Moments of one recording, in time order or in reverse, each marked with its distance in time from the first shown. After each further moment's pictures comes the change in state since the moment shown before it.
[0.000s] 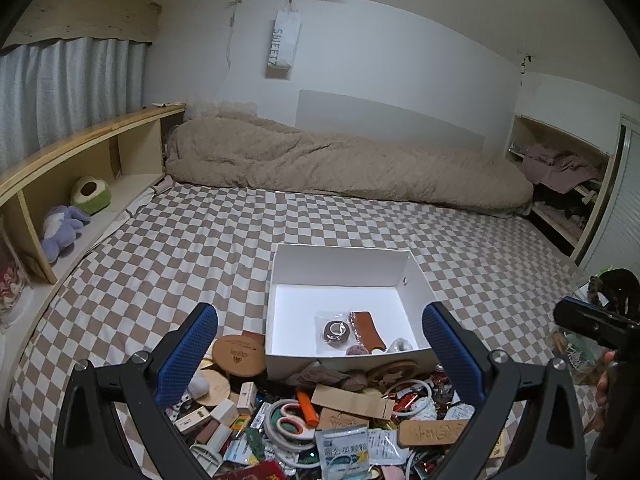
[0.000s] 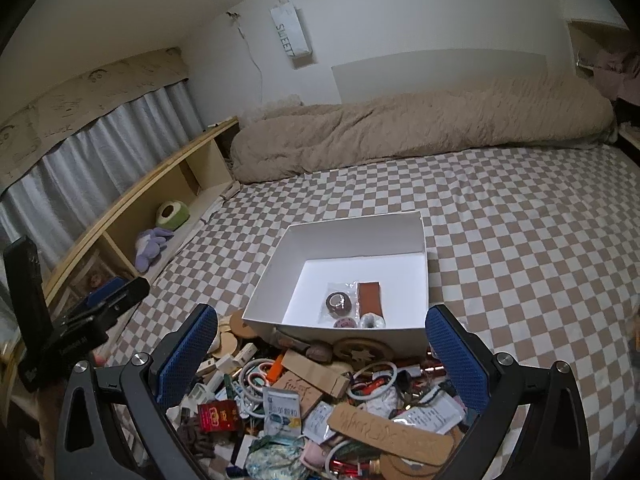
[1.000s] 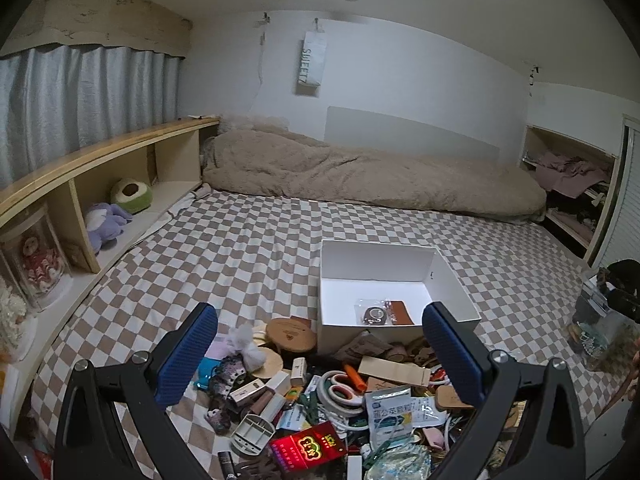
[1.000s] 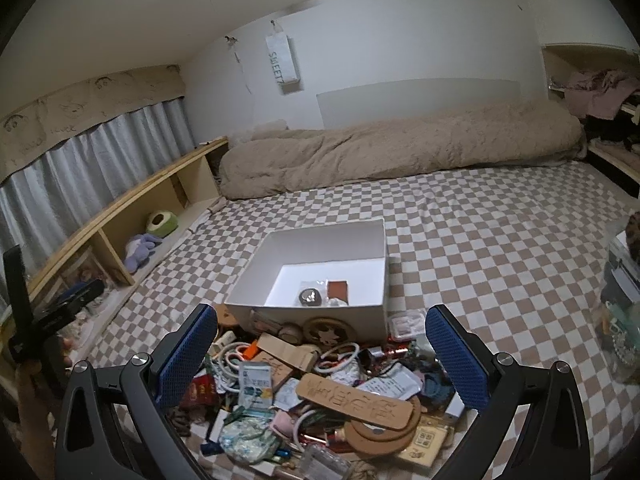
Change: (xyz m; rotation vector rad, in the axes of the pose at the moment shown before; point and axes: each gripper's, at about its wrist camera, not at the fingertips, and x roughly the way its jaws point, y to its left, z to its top) left arm -0.061 0.050 -0.050 -0.015 -0.066 0.078; right arm -0.061 -0.016 -0.055 -0.017 -0.096 -0.086
